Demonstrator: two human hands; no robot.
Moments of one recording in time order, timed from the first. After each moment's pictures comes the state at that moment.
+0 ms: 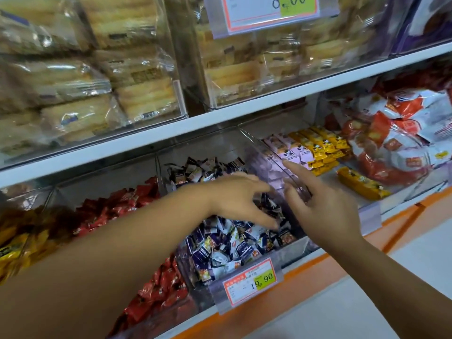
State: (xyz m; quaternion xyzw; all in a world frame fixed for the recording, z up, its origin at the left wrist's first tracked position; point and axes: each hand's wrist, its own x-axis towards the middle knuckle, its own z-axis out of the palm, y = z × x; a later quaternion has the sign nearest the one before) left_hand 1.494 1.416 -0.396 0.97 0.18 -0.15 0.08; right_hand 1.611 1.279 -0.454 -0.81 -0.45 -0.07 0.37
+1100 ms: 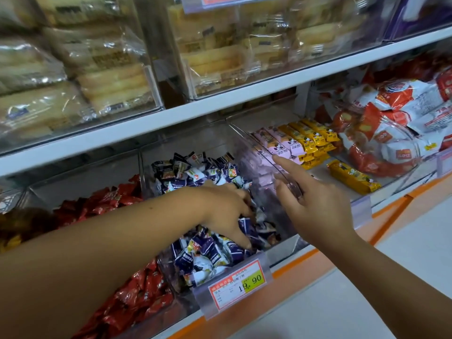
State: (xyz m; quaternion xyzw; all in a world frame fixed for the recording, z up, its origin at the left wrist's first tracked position) left_hand 1.498 1.418 -0.416 0.94 0.13 -0.30 -0.06; right_hand 1.614 1.278 -0.459 -0.79 -0.47 -0.11 0.38
